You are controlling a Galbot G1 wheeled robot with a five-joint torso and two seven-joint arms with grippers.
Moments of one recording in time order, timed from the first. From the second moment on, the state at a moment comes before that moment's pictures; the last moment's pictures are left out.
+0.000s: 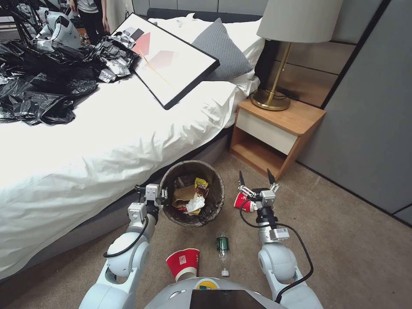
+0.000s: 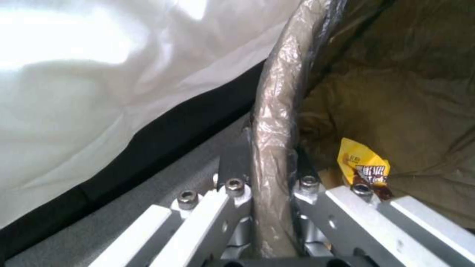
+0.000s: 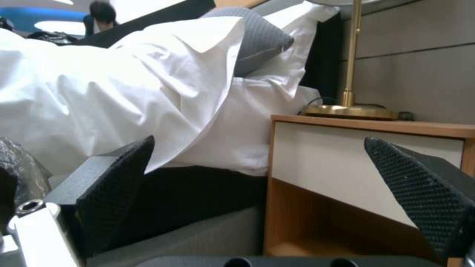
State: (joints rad) left arm 1.49 -1.37 -0.41 -2.17 -0.23 0.43 -0.11; right arm -1.49 1.45 0.45 1.89 0.01 0.46 0.06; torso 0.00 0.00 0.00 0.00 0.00
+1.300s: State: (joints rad) left arm 1.52 -1.38 -0.42 -2.17 -0.22 0.43 -0.11; right arm -0.93 1.42 0.39 1.23 0.25 -0.32 0.22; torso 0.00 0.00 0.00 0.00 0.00
